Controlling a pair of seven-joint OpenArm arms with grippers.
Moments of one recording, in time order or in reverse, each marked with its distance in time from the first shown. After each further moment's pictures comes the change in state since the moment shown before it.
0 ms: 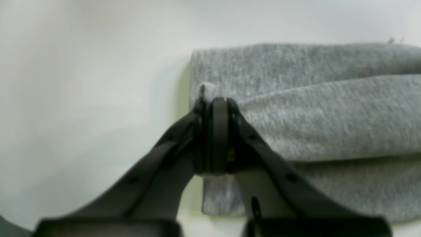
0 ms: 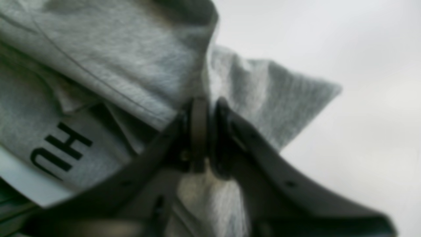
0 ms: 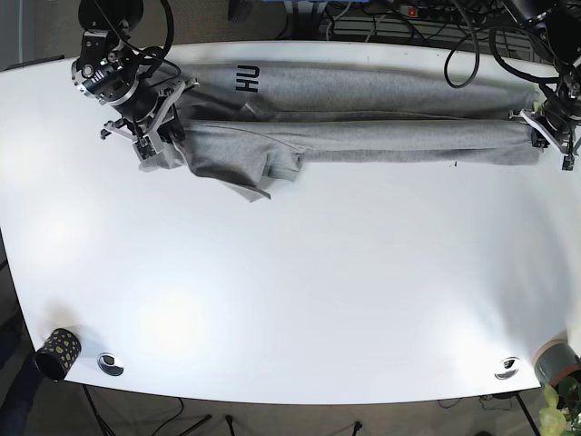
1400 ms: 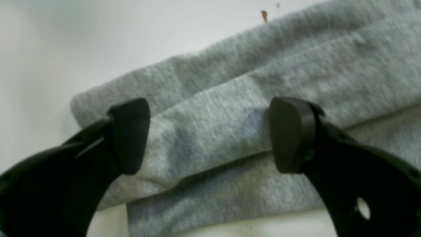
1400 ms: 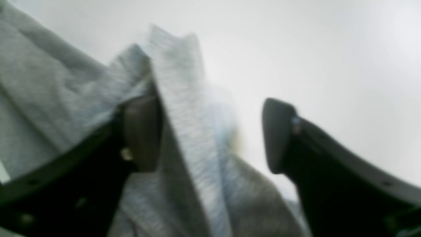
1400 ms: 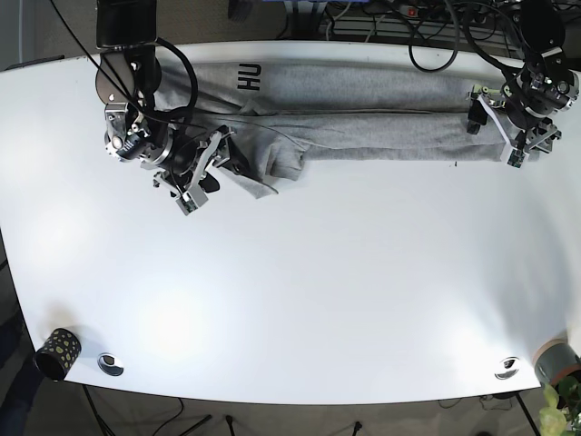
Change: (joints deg) left arm 6.2 1.6 13.5 9.8 0.2 0.4 -0.3; right arm 21.1 3.6 -17.3 -21.5 12.5 -0.9 -0.6
